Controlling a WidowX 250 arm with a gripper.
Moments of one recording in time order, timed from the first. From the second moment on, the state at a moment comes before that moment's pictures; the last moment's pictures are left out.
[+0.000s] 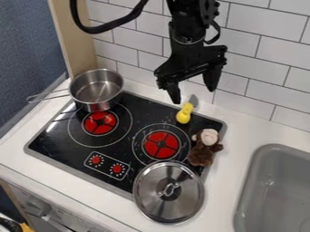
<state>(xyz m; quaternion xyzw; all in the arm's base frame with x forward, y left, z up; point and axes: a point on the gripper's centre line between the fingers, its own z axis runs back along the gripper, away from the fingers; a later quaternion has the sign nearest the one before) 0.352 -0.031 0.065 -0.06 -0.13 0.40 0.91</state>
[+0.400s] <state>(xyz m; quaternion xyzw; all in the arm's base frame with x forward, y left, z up) 0.350 -0.033 0.043 -0.04 -0.08 0.36 0.93</state>
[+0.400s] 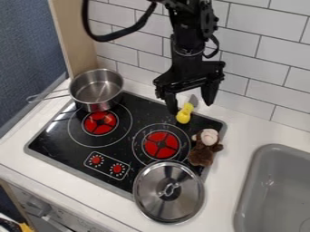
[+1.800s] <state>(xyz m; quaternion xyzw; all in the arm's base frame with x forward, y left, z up) 0.368 -0.028 -0.010 0.00 -0.06 0.34 0.94</state>
